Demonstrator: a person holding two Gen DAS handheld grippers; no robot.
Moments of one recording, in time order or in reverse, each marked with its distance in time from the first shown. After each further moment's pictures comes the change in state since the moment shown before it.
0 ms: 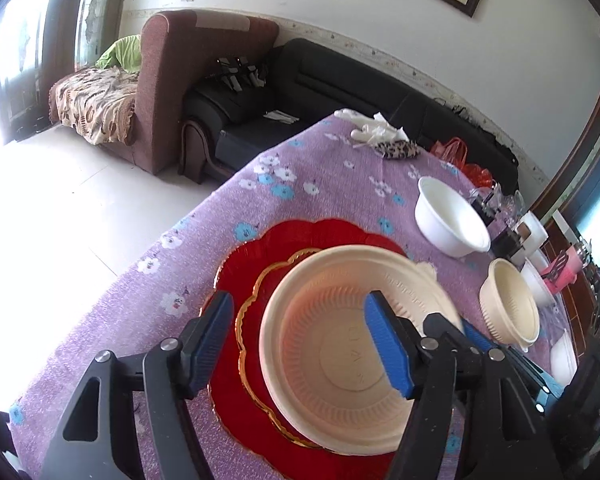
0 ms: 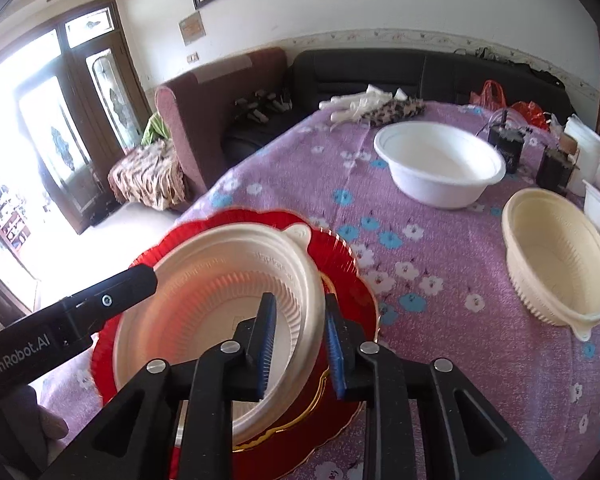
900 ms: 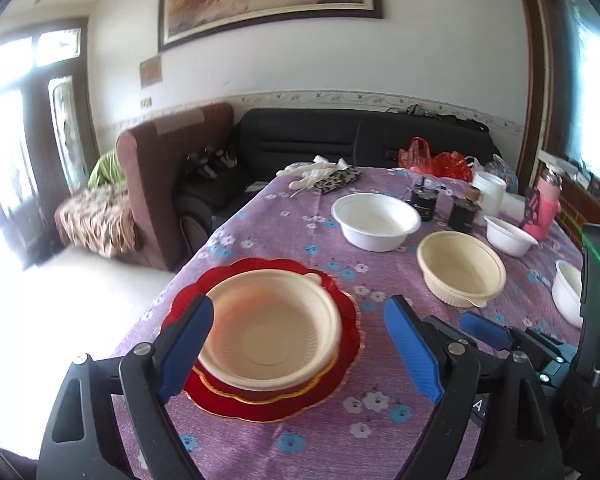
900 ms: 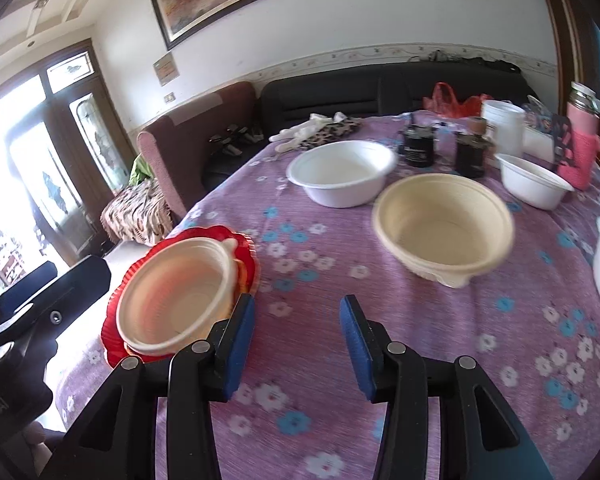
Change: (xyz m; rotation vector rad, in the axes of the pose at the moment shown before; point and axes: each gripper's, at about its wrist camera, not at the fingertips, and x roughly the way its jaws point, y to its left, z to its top) left arm -0.080 -0.141 -0.057 0.375 -0.228 0.114; right arm -0.101 -0.080 -0.041 0.125 -0.089 -0.027
